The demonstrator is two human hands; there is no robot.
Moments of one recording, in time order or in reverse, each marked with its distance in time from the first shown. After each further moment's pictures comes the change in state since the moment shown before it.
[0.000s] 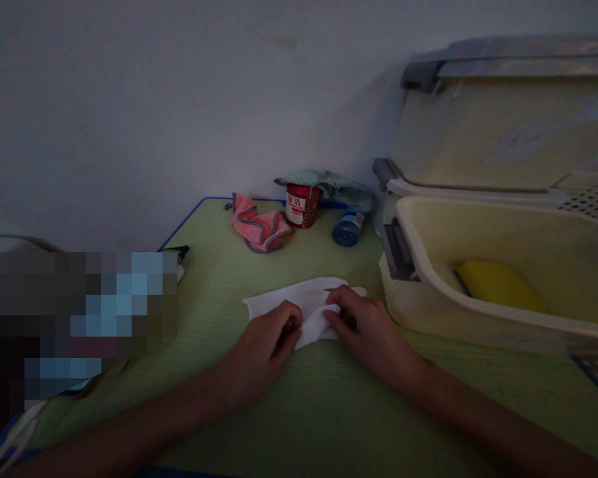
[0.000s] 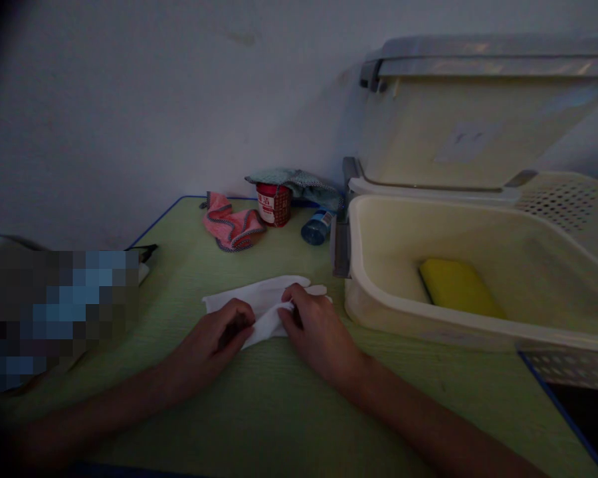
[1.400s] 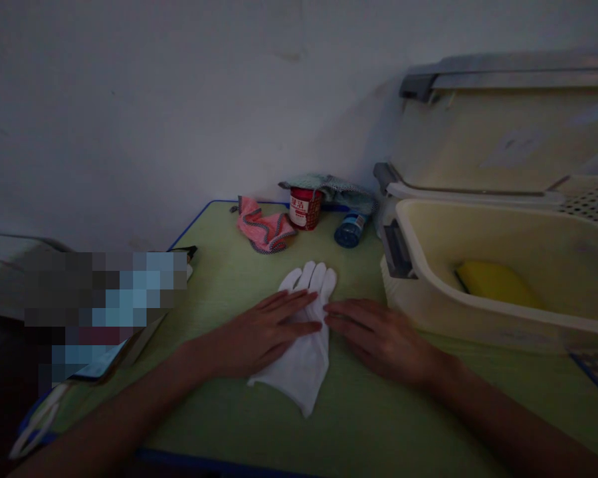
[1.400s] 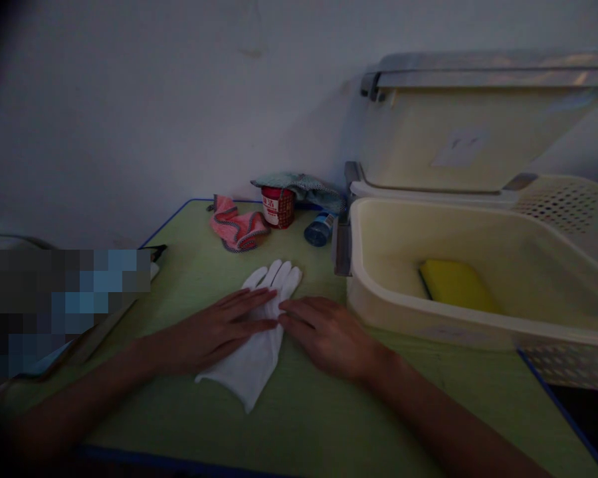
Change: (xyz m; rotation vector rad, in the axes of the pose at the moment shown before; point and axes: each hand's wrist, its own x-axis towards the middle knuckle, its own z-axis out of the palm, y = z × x) left_hand 0.006 -0.021 -0.030 0.668 -0.284 0.562; right_hand -0.012 0.023 -0.016 -0.426 0.074 -0.758
